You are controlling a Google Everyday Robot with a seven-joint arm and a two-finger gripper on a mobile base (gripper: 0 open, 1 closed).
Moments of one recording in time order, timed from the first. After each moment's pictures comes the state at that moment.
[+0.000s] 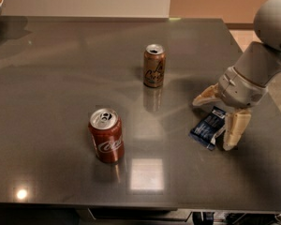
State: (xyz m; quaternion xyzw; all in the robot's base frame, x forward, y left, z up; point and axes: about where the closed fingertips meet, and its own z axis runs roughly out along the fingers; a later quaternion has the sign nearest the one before) arm 0.468 -0.193 0.821 -0.79 0.58 0.14 0.12
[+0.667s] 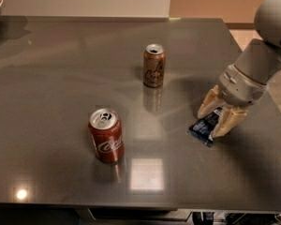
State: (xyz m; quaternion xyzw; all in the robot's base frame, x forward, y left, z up) arm 0.467 -0.191 0.826 -0.80 0.57 0.15 0.11
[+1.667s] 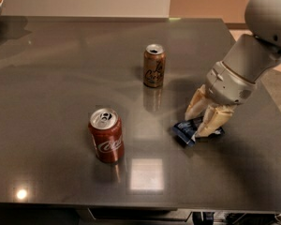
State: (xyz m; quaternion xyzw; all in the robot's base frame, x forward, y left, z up) arm 0.451 -0.146 0.846 -0.79 0.57 0.17 0.13
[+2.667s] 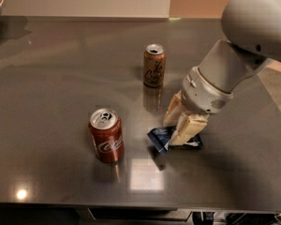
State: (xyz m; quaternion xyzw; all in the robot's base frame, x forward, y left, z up) arm 0.430 -0.083 0.853 -0.77 0.60 0.16 0.16
